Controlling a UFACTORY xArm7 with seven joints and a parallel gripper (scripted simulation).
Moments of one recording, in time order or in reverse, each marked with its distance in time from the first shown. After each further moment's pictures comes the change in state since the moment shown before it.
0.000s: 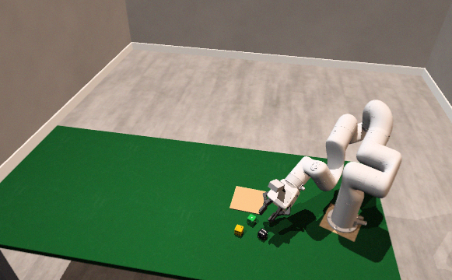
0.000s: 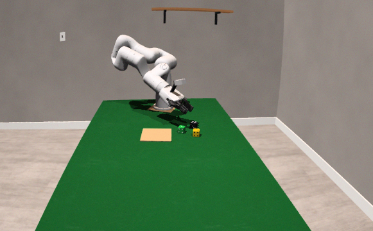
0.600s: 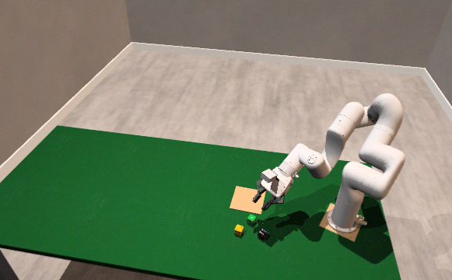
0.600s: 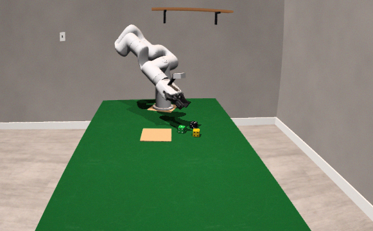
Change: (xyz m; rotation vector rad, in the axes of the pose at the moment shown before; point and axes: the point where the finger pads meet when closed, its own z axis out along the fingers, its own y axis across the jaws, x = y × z) arm 0.029 0.040 -0.017 -0.031 -0.111 -0.043
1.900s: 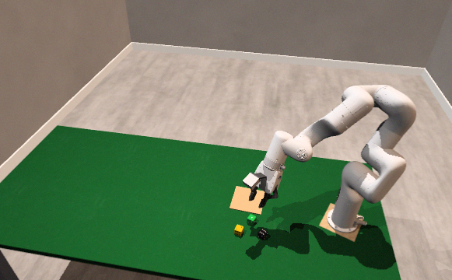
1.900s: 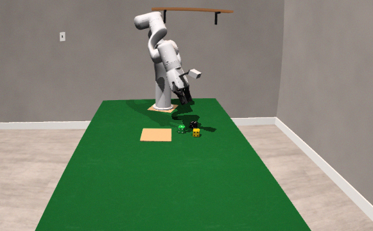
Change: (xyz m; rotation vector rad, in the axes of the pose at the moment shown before) arm 0.034 0.006 0.001 0.099 -0.498 -0.013
